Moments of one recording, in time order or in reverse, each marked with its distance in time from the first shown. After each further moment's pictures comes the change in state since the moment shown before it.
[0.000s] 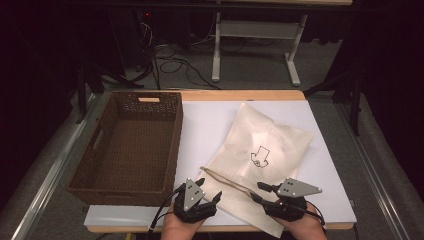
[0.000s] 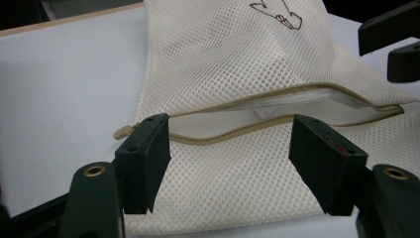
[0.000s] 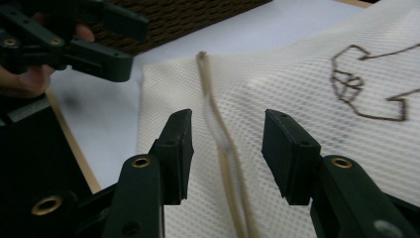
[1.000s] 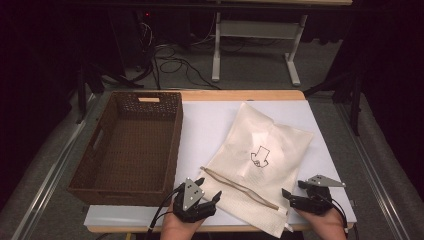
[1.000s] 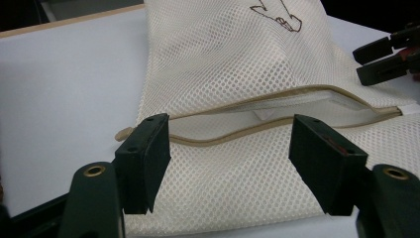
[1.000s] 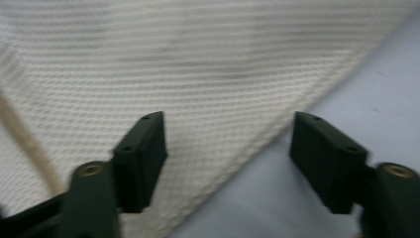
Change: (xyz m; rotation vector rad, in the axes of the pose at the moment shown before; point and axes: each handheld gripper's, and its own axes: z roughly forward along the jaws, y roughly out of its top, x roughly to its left) left arm 0.001 0.001 -0.001 -0.004 -0.003 -0.002; right arm -0.071 -0.062 -0.020 0.172 -0.292 0.291
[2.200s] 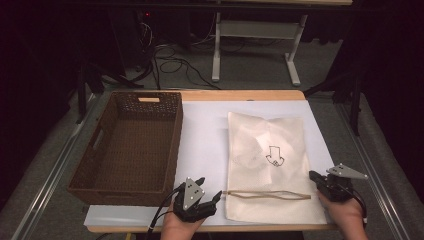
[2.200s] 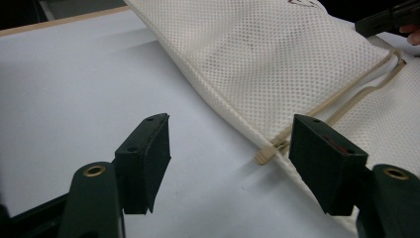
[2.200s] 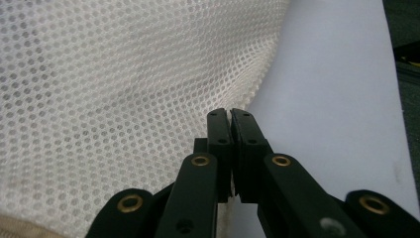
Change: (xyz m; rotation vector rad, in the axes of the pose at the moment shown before) left arm 0.000 0.000 0.002 0.001 -0.002 -0.001; right arm -0.063 0.012 -0.016 -0.055 -0.163 -0.025
